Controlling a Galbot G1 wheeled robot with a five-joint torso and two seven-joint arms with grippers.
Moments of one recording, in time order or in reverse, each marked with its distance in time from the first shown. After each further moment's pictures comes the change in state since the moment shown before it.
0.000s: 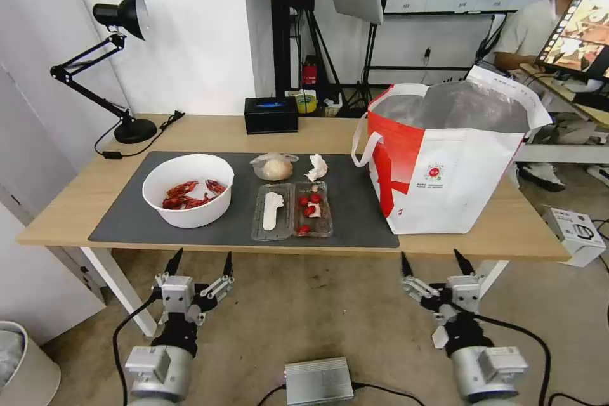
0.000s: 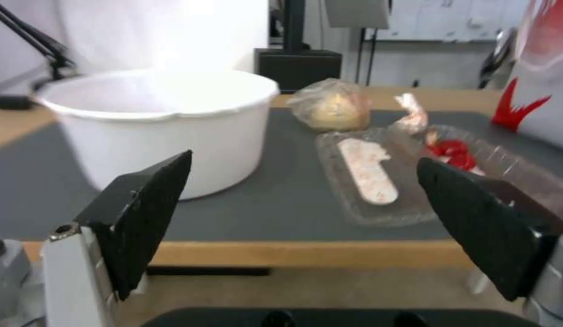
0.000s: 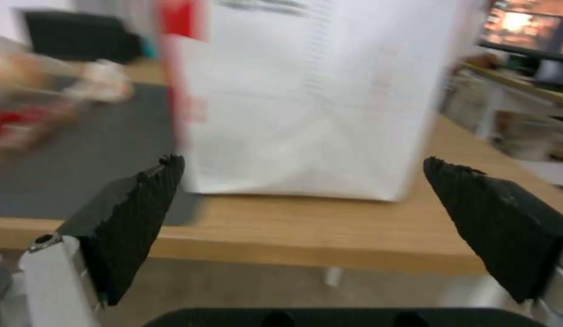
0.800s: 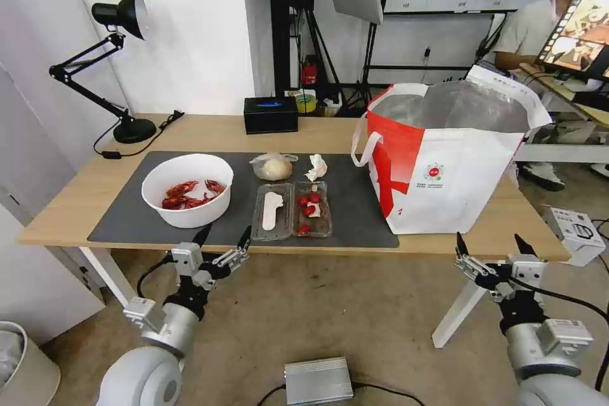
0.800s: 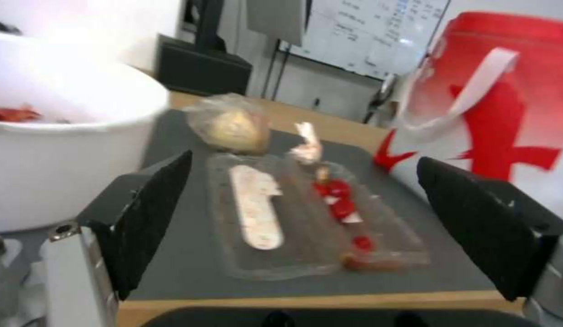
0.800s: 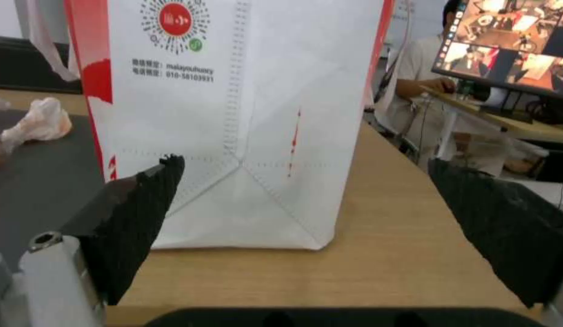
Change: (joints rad) left arm -0.127 0.177 0.029 0.012 -0.398 0.074 0.066; right arm 0.010 -0.116 0.091 0.035 0.125 -0.012 0.075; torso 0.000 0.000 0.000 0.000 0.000
